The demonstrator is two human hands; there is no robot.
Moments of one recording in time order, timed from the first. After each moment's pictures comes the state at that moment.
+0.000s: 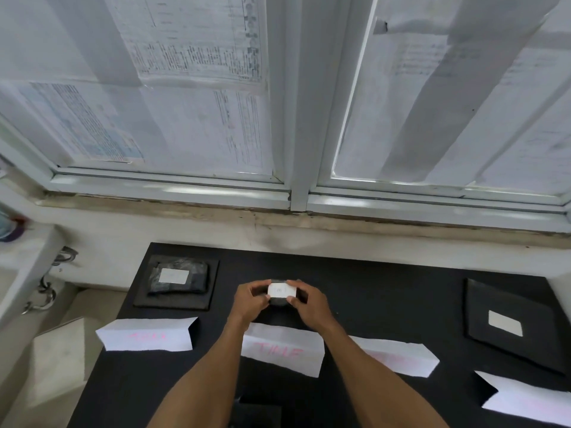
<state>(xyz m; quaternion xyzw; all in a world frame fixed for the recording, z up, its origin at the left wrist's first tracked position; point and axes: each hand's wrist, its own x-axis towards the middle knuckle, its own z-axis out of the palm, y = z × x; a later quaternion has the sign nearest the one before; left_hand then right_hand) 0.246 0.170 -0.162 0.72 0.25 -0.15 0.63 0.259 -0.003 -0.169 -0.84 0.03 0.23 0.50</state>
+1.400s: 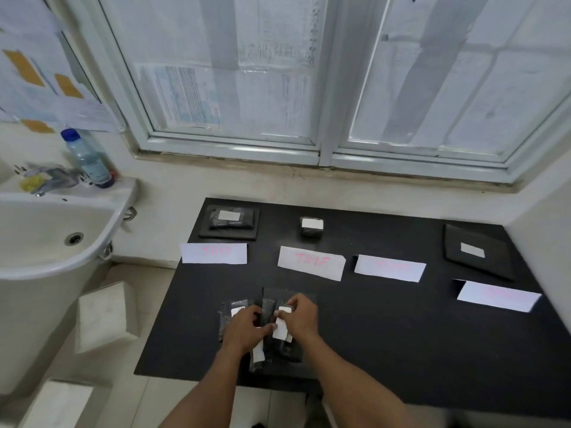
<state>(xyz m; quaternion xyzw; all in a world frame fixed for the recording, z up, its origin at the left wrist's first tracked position) -0.082 0.255 -0.131 0.90 0.14 -0.18 0.37 -0.045 0.110 -0.127 -0.88 0.13 0.16 0.42</state>
